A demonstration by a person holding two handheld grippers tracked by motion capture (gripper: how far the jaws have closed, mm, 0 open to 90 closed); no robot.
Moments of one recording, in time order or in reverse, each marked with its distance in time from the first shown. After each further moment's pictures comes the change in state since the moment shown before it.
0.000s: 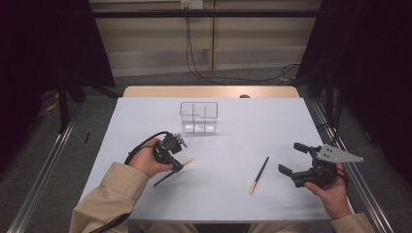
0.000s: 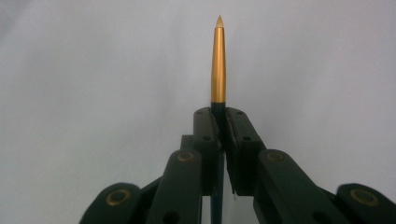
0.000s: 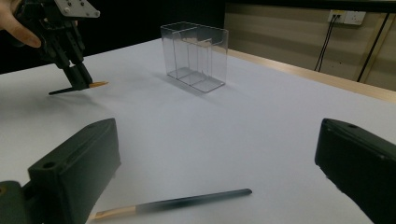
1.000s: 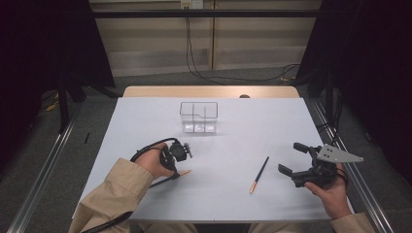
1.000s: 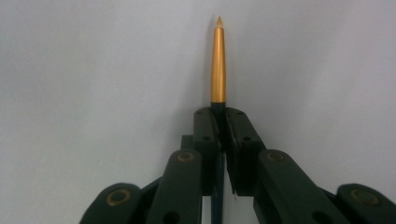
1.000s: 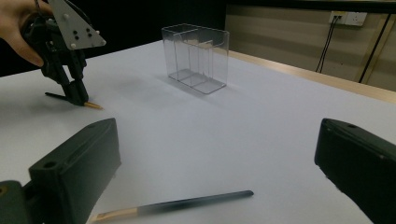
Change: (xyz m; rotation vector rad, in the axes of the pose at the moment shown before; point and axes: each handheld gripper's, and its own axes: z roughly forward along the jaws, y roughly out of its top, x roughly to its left) left arm -0.007 0.006 0.025 0.260 0.015 0.099; right arm 0.000 0.000 0.000 -0.007 0.007 0.003
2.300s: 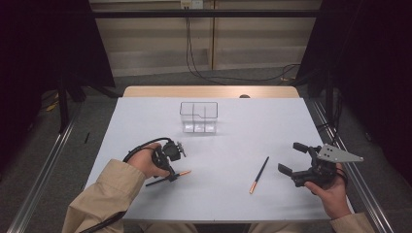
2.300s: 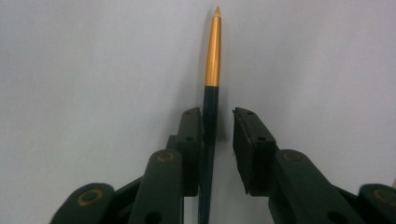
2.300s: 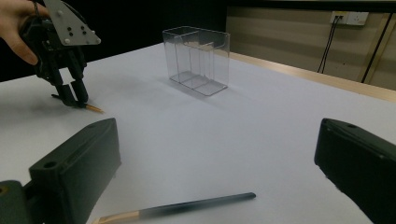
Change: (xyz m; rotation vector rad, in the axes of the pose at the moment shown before) left arm 0.007 -0.016 -0.005 -0.062 -0.059 0.002; right arm -0.001 0.000 0.000 -0.005 0.004 0.011
